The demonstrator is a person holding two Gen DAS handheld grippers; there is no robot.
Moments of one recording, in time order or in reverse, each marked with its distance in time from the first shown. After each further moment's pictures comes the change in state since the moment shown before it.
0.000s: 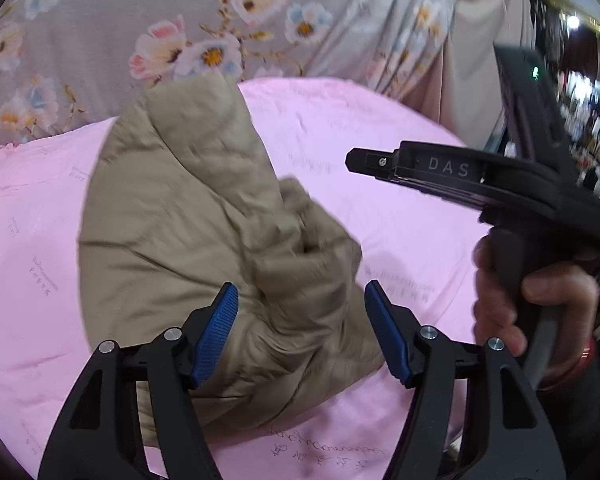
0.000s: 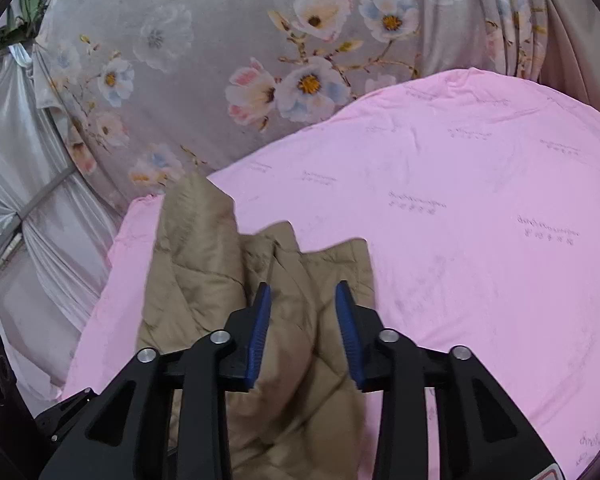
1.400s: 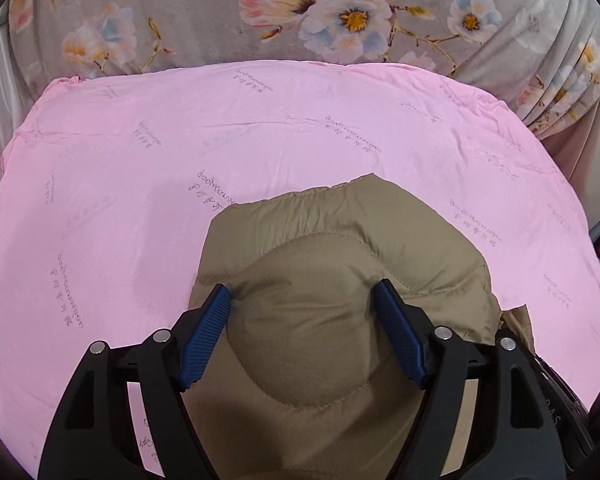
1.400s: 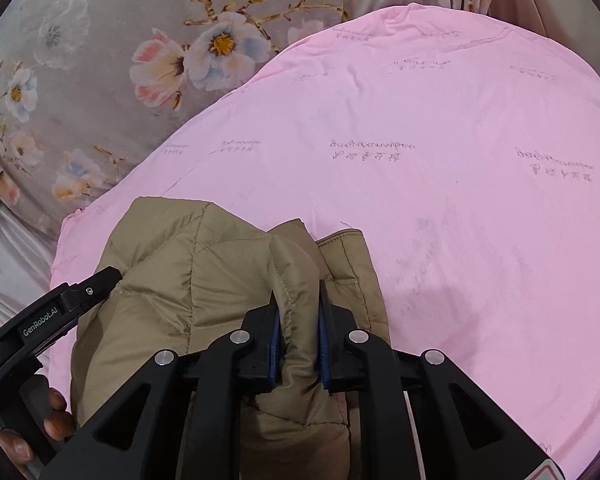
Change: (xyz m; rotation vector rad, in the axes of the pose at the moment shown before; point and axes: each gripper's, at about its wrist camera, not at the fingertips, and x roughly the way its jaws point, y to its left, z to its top) left arm 0.146 0.108 0.075 -0.259 0.129 0.328; right arm 0.108 -0.053 -0.014 0.174 0.119 -0.233
